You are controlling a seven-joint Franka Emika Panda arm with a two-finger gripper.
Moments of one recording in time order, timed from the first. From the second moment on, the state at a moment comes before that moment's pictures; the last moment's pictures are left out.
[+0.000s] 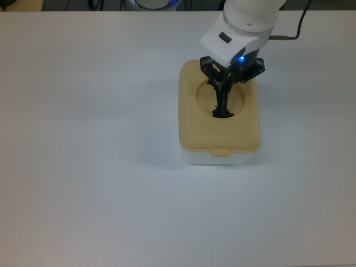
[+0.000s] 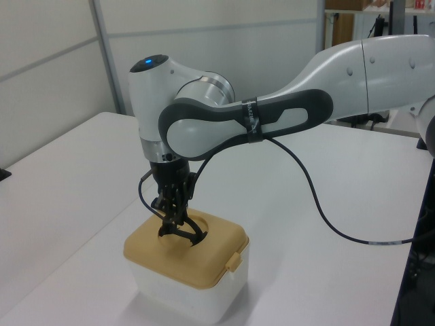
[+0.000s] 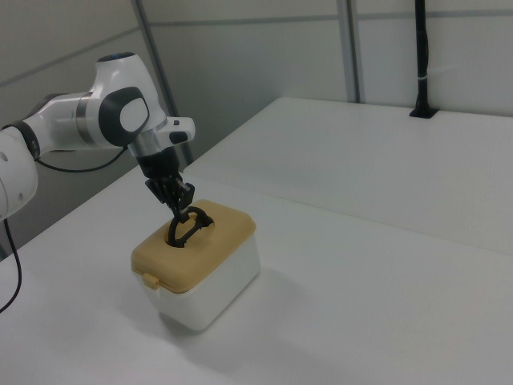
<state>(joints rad) 0.25 0.35 0.13 -1.39 -0.09 1.74 0.34</state>
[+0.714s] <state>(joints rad) 0.25 0.35 0.13 -1.39 -0.10 1.73 0.34</state>
